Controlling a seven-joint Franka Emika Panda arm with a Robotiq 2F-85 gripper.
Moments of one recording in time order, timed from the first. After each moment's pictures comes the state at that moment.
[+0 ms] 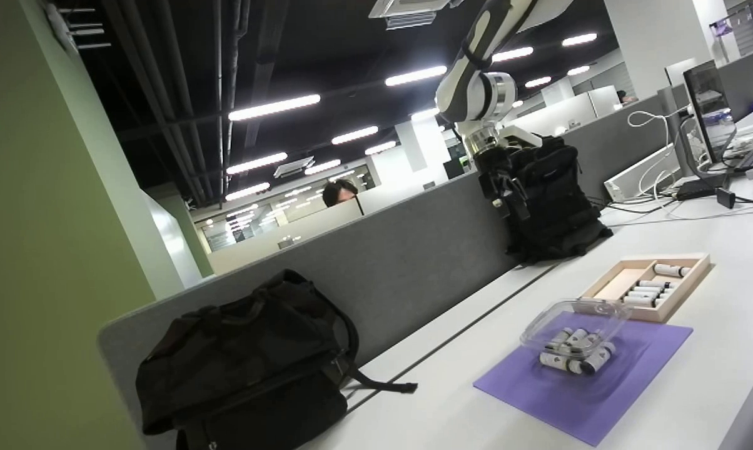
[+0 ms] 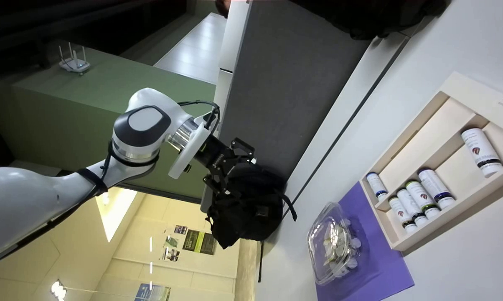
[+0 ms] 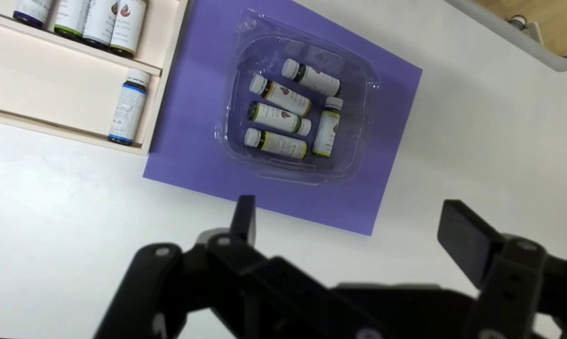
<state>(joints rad) -0.12 0.42 0.04 -1.65 0.24 1.73 -0.50</state>
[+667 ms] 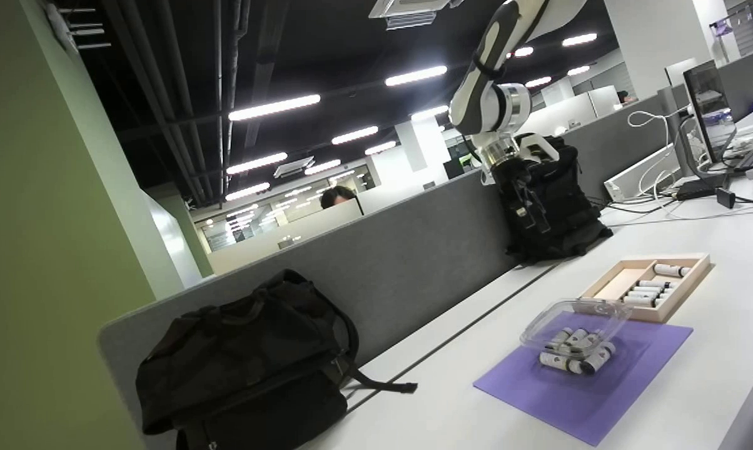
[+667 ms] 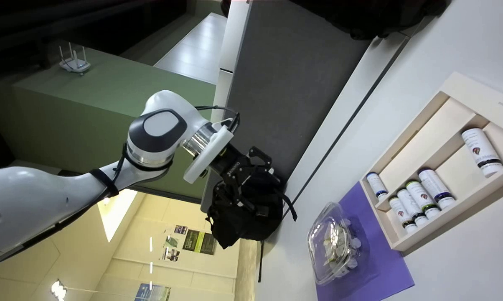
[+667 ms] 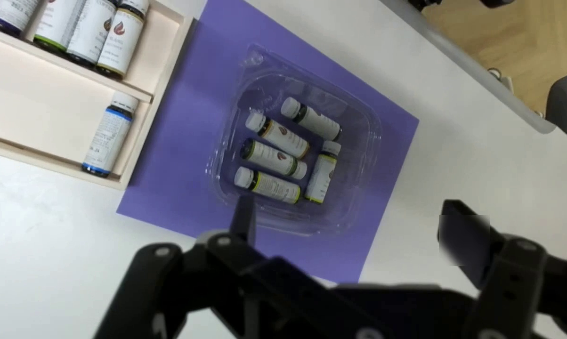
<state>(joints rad) -0.15 0.42 0.04 -1.76 0.24 1.75 -0.67</state>
